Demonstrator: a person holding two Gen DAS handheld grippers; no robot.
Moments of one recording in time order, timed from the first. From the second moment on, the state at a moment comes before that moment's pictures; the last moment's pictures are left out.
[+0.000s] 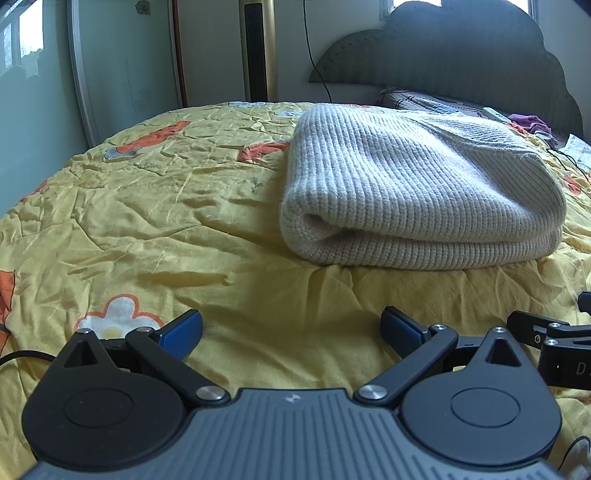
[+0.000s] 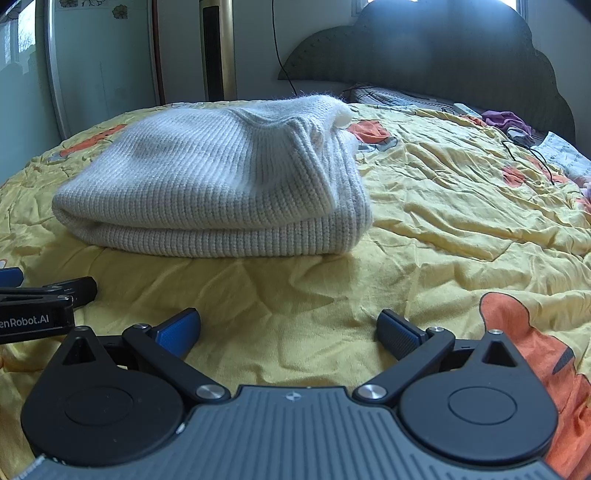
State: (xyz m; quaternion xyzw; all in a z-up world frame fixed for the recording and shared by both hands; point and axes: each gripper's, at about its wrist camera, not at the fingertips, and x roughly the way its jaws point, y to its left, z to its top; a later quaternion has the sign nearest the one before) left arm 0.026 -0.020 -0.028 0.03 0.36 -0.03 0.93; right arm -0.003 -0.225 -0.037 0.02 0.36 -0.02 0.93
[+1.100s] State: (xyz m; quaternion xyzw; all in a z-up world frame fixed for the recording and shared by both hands) left arm 0.028 -0.018 -0.029 0.03 0.36 -0.03 0.93; right arm -0.002 -0.220 -0.038 0.02 0.36 -0.04 0.93
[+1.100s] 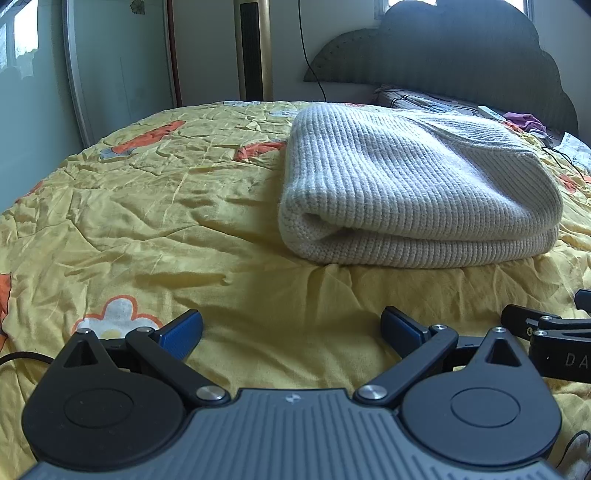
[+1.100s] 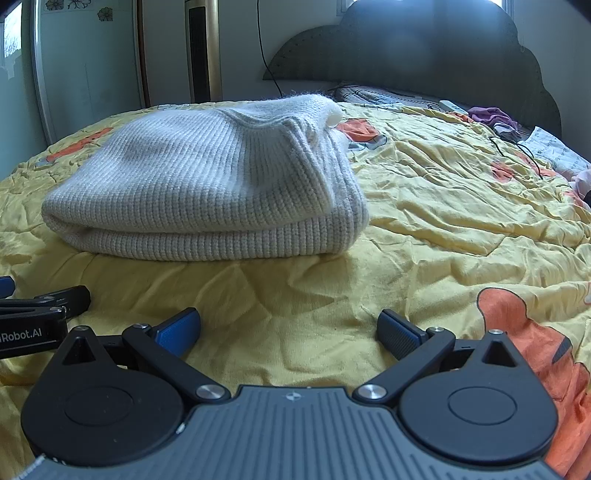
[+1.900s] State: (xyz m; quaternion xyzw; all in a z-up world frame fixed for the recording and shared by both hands) left arm 0.028 -0.016 -0.029 0.03 0.36 -0.04 0.93; right arm -0.003 -0.220 -0.038 0.02 0.36 -0.04 0.93
